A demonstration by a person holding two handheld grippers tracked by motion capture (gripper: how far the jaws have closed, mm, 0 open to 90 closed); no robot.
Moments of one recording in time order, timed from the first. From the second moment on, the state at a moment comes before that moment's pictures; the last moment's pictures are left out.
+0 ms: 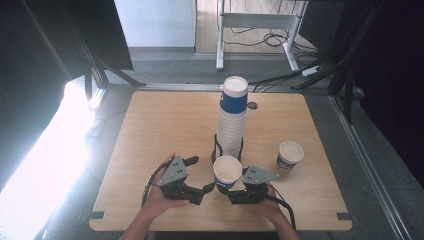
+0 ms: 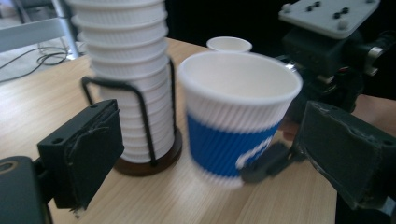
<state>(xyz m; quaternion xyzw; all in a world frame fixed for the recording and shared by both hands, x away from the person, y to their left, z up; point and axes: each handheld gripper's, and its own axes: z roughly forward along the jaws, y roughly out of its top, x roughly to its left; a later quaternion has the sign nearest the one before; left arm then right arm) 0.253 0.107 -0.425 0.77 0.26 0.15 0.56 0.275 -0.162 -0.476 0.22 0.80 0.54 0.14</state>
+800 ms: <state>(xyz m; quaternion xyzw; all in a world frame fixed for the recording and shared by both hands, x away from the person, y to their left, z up) 0.266 0.130 -0.446 0.76 0.34 0.15 0.53 0.270 -0.226 -0.465 0.29 0.75 0.56 0.20</state>
